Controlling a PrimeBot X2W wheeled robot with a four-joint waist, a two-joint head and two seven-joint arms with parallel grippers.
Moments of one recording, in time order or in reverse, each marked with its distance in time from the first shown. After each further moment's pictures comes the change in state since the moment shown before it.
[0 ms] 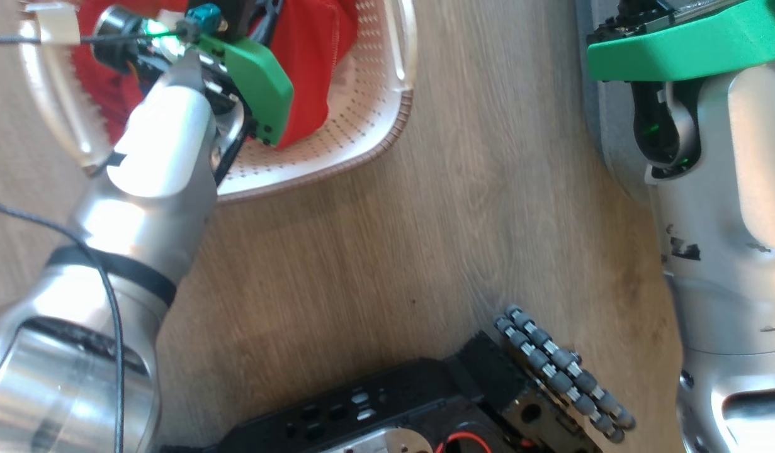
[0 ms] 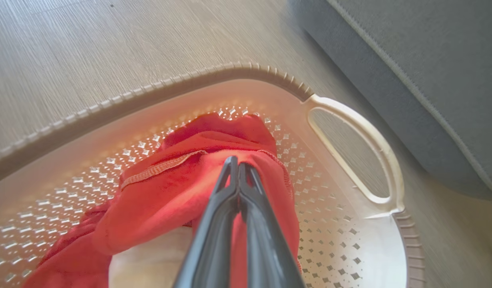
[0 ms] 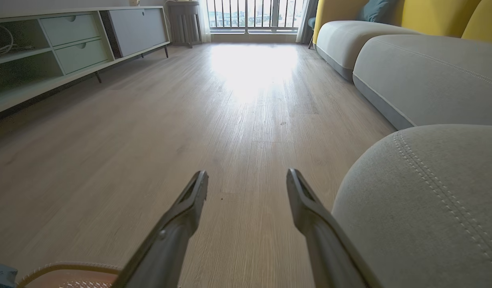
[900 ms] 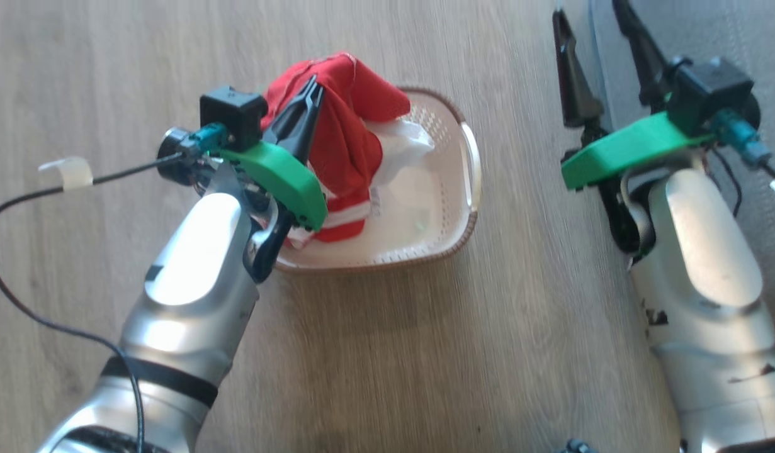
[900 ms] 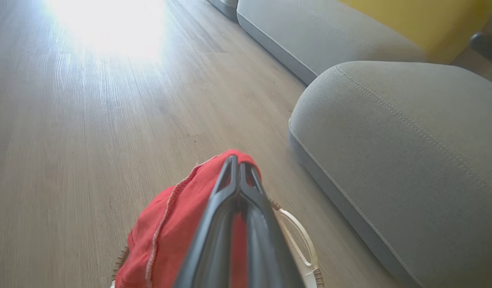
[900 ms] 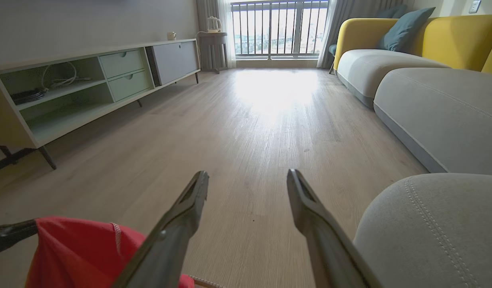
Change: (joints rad) left arm 0.354 -0.045 0.220 -0.324 -0.033 -0.031 0.000; right arm 0.172 -0.018 -0.002 0.219 -0.077 0.000 0.000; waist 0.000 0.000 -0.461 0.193
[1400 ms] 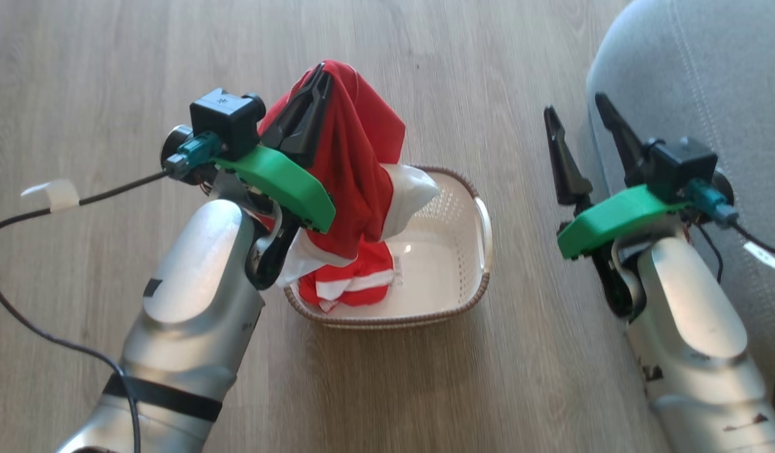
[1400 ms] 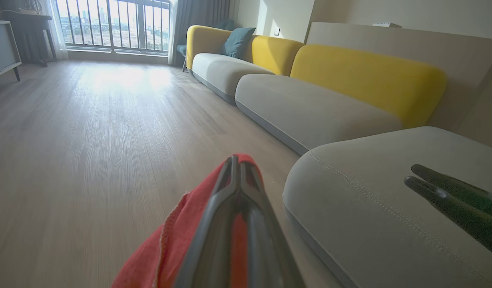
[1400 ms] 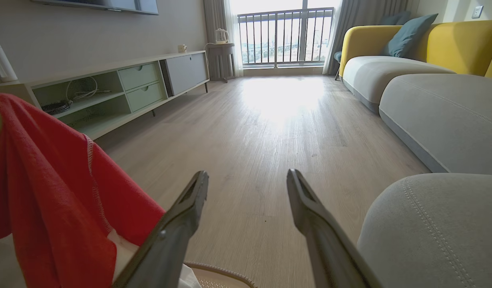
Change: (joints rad) left arm 0.078 -0.002 0.037 -0.177 -0.013 0.001 0.000; right arm 0.146 -0.014 0.015 0.062 0.037 0.000 0.000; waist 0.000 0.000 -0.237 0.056
